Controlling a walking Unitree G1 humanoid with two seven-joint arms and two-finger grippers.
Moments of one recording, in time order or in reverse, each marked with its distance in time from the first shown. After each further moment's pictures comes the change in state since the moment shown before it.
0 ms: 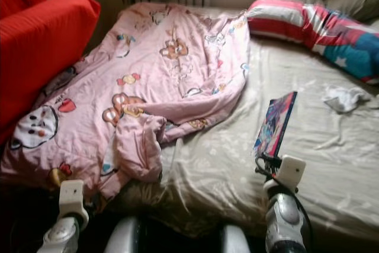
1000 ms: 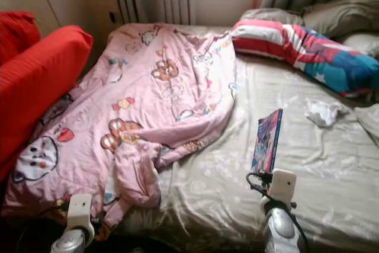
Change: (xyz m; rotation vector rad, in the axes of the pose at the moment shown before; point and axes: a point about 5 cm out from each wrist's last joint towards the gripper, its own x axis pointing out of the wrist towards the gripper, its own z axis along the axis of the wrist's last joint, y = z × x) left arm -0.005 -0.009 -0.026 0.035 0.169 -0.005; right arm -0.014 -0.001 -0.025 -0.100 0.102 -0.055
